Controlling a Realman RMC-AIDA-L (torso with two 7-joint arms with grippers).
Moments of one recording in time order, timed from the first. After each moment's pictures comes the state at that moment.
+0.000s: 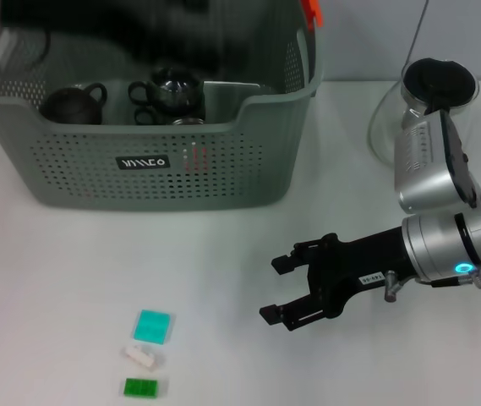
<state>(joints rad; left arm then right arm) -0.63 -2.05 0.84 1.51 1.94 1.75 -2.17 0.68 2.08 -1.32 -0.64 -1.93 -1.32 1.62</state>
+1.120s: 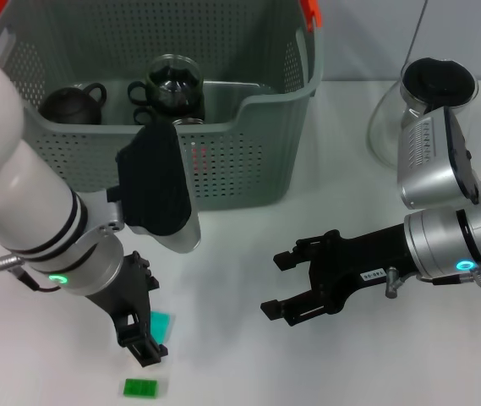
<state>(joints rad) -0.45 -2.17 1.59 1.46 2.74 1.60 -2.15 0.68 2.08 -1.31 -0.63 -1.93 -1.31 1.62</state>
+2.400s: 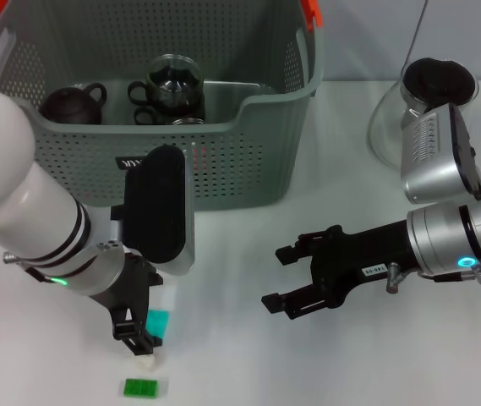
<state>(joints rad) -0.45 -2.17 1.60 1.35 2.75 1.45 -1.94 0.67 2.08 -1.29 -0.63 -1.93 -1.31 1.63</state>
